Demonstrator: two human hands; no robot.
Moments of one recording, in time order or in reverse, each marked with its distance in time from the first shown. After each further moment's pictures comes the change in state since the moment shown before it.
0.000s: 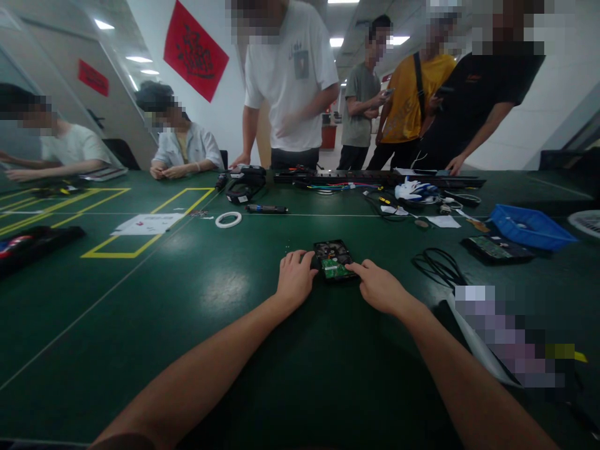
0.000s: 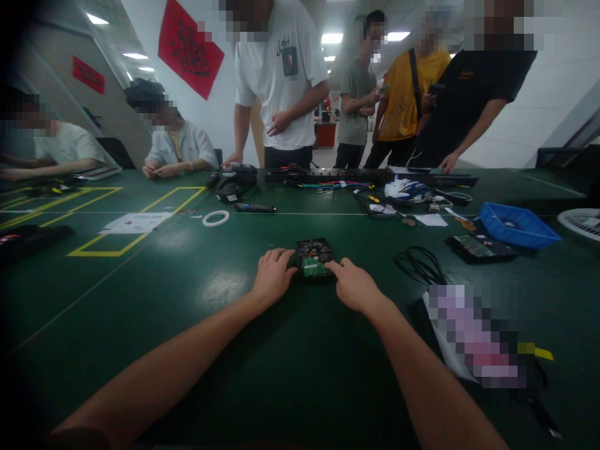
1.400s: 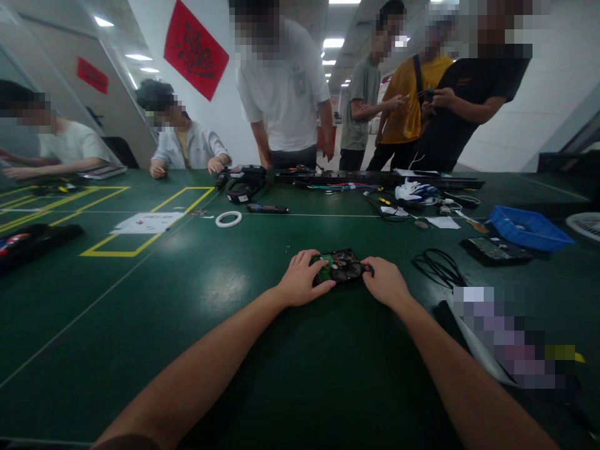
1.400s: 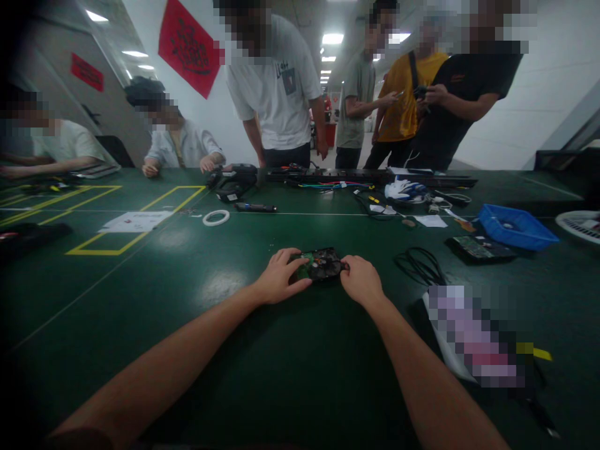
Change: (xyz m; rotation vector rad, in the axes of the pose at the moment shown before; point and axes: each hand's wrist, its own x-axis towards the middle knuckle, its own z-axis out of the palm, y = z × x) left_hand 0.005 0.001 -0.019 -0.121 -0.205 0.293; right_hand 0.014 0.024 0.017 0.061 0.259 0.146
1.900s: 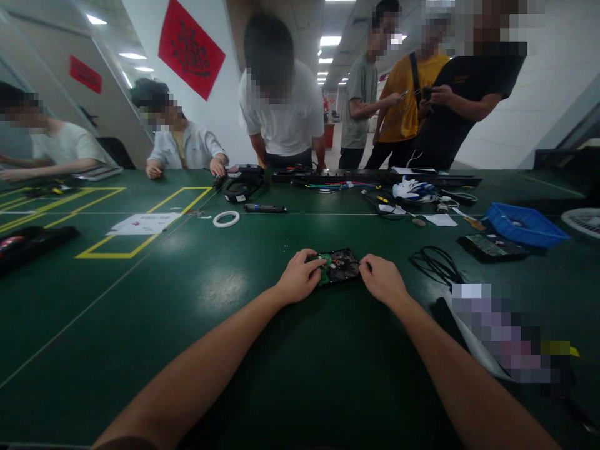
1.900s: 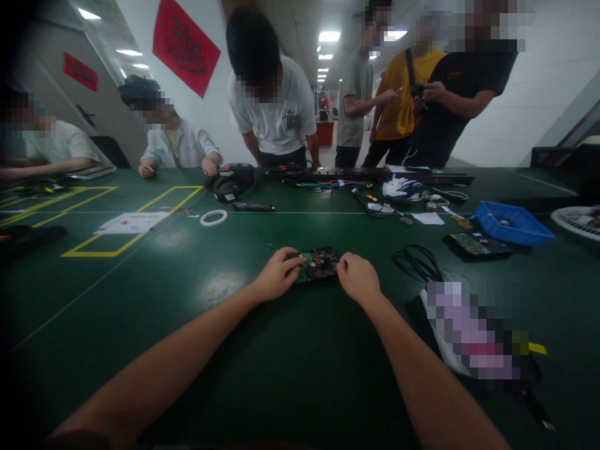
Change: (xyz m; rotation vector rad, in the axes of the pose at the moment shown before) left_hand 0.002 -0.013 0.011 -0.099 0.034 -0.051; right_hand -0.001 -0.007 -0.002 -0.005 0.033 0.027
